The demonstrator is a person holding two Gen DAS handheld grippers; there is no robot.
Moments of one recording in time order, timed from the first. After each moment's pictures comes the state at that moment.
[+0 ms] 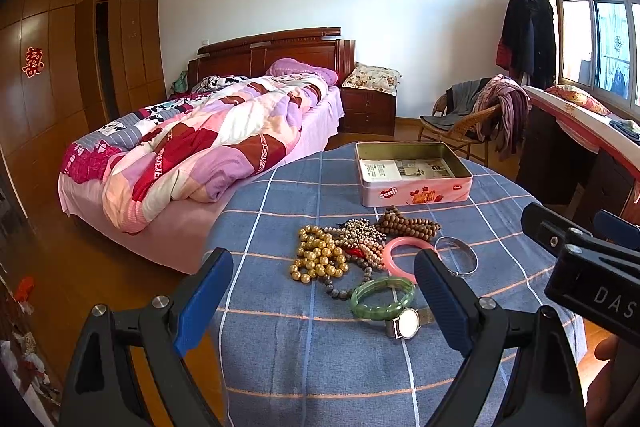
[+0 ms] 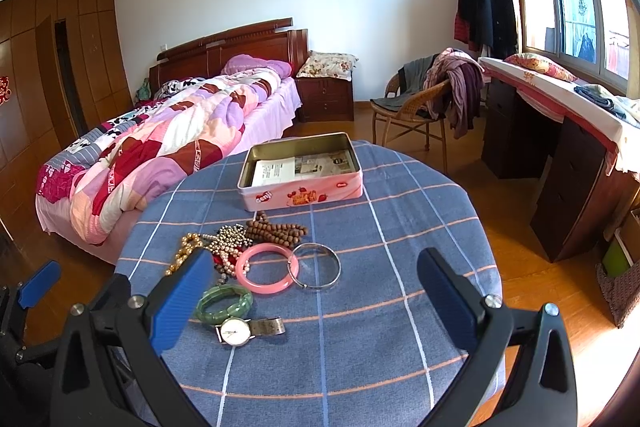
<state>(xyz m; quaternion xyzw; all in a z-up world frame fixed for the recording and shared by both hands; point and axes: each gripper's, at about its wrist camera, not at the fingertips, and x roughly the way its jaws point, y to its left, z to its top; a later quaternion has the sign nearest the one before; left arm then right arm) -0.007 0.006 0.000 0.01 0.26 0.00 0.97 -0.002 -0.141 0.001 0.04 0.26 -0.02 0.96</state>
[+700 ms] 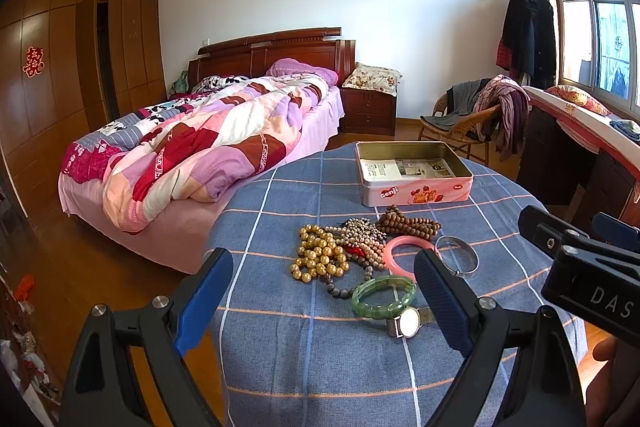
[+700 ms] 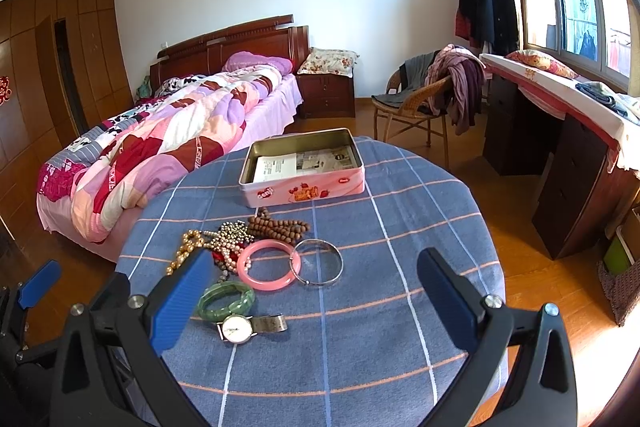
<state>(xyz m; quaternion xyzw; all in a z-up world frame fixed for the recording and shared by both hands) -0.008 0.007 0.001 0.01 0.26 0.00 0.97 0.000 -0.141 0.000 0.04 0.27 -0.02 0.96</state>
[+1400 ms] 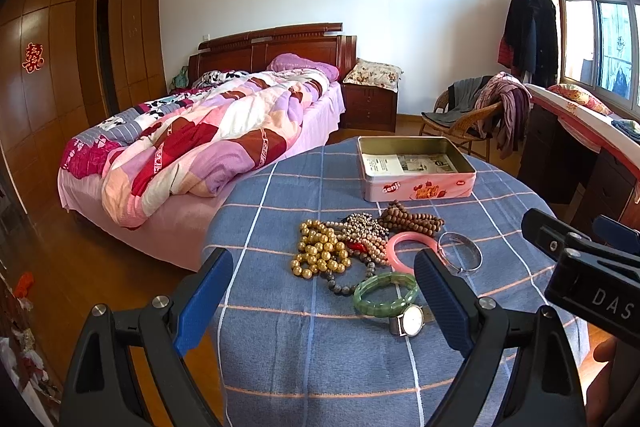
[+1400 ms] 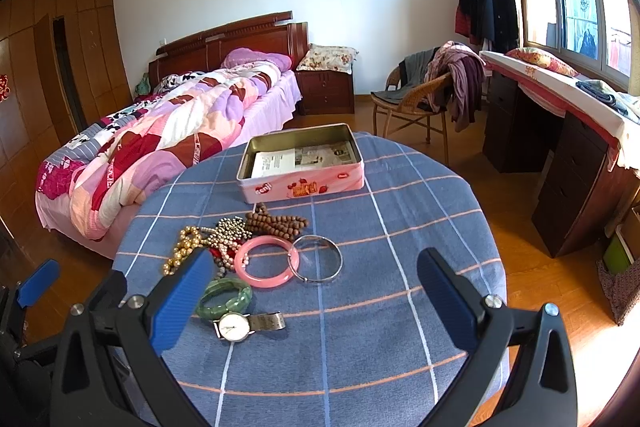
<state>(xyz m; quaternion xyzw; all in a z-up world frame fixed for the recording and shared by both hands) -0.003 0.008 -0.003 0.01 0.27 0.00 0.96 0.002 -0.141 -0.007 0.04 0.28 -0.03 0.96</state>
